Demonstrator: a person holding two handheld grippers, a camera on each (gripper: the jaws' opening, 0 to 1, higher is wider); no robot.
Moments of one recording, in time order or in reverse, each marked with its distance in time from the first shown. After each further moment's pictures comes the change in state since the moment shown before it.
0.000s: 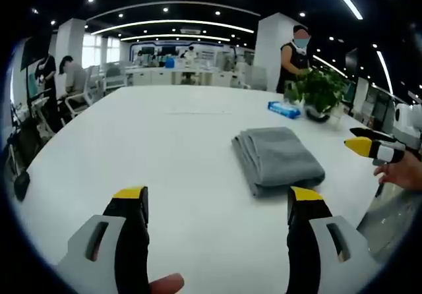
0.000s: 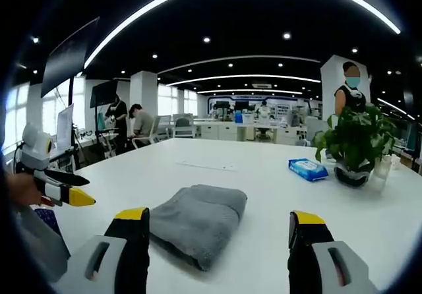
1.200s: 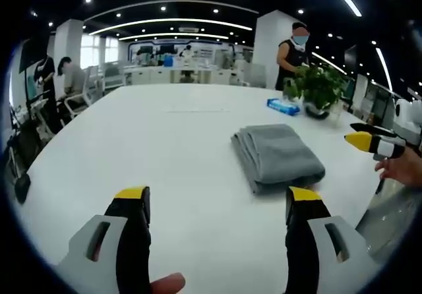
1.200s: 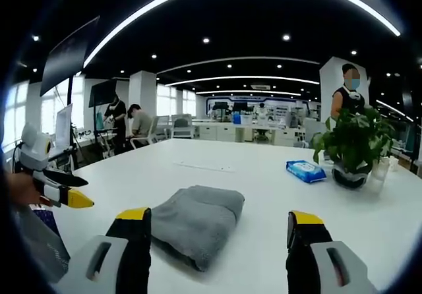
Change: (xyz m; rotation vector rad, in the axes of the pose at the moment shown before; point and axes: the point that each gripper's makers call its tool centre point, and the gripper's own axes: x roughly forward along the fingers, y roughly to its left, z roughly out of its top) left arm 0.000 0.000 -0.002 0.015 0.012 -0.001; right arm -0.001 -0.003 0.002 -0.007 -0.006 -0.013
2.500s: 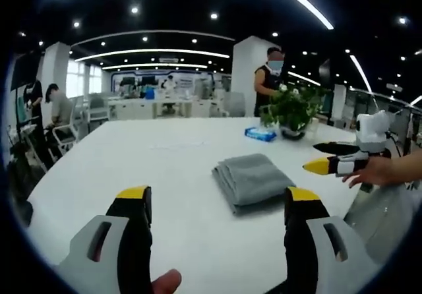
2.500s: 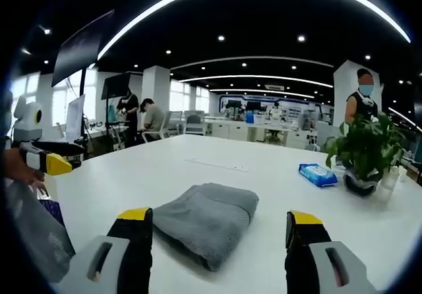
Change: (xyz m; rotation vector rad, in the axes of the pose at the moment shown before) left arm -0.059 -0.023 0.045 0.090 -0.208 -0.124; right arm 0.004 0.021 -0.003 -0.063 0.014 0.077
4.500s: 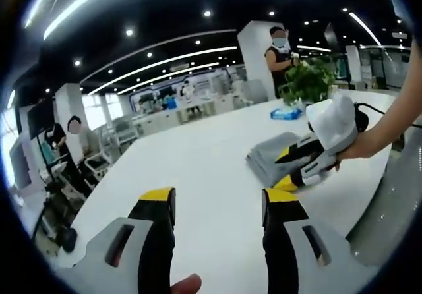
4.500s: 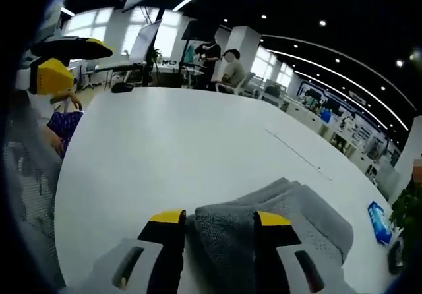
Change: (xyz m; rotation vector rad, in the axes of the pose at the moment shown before) left arm -0.014 0.028 -0.011 0.242 0.037 0.204; right arm 0.117 0.116 -0.062 -0.409 0.237 0.401
